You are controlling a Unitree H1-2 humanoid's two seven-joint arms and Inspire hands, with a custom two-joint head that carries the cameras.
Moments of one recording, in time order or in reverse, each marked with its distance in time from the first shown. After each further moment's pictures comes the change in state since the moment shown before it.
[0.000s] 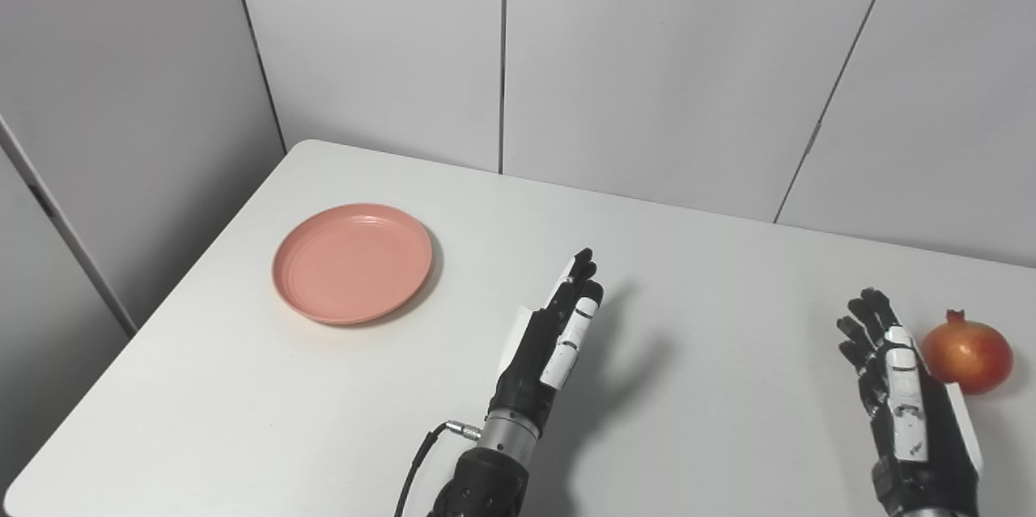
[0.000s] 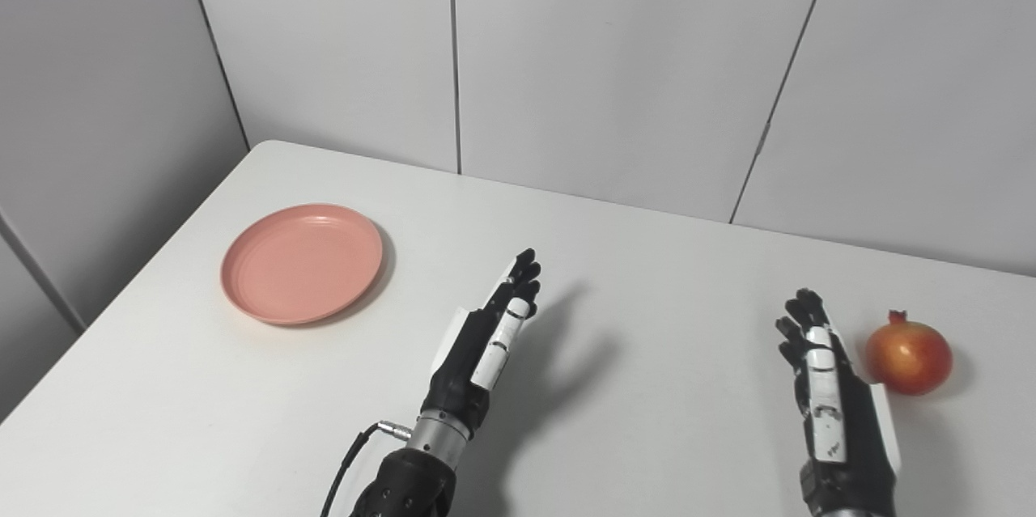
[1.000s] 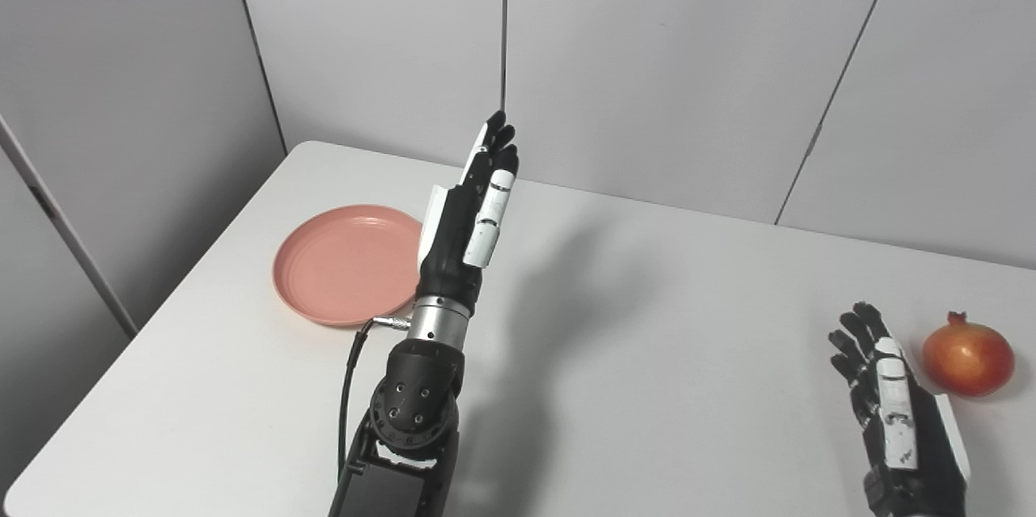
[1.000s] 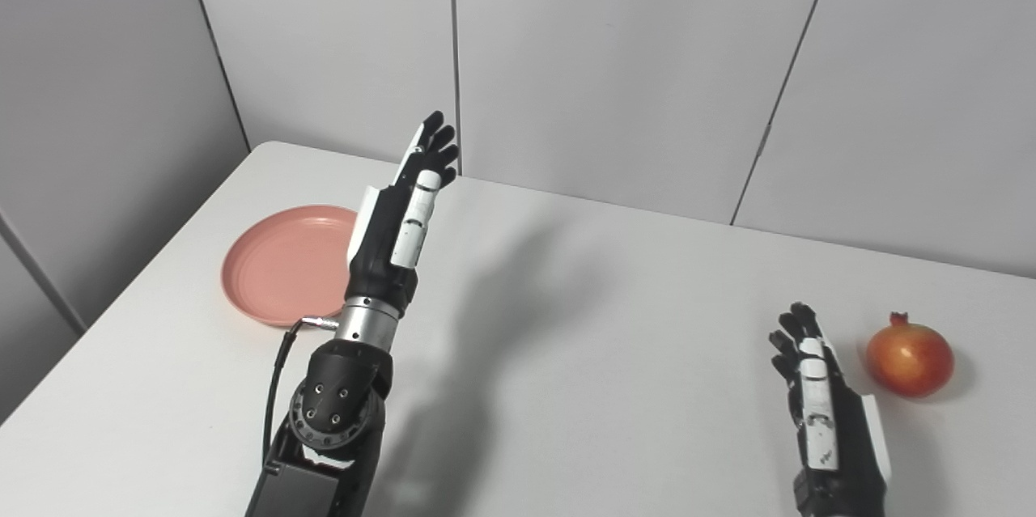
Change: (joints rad) left arm -0.189 0.107 0.215 -0.118 -0.048 0.021 0.030; right arm 0.000 0.007 0.003 0.062 0.000 -0.035 0.000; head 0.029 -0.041
